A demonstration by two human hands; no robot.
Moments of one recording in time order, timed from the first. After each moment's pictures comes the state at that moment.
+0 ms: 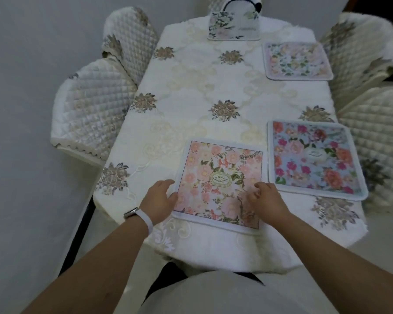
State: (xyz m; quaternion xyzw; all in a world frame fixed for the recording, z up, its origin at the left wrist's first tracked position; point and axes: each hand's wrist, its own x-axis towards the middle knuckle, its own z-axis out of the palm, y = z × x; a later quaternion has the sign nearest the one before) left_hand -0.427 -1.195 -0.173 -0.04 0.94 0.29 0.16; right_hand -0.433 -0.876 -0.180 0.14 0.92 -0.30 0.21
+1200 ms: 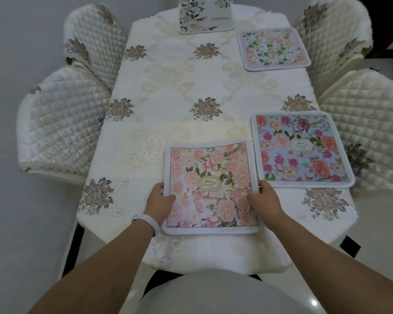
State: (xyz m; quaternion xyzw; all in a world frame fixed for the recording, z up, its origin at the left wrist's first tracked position) left_hand -0.466 -1.159 -0.200 -0.25 0.78 0.54 0.19; right_hand -0.435 -0.866 -0.198 0.30 0.78 -0.53 0.13
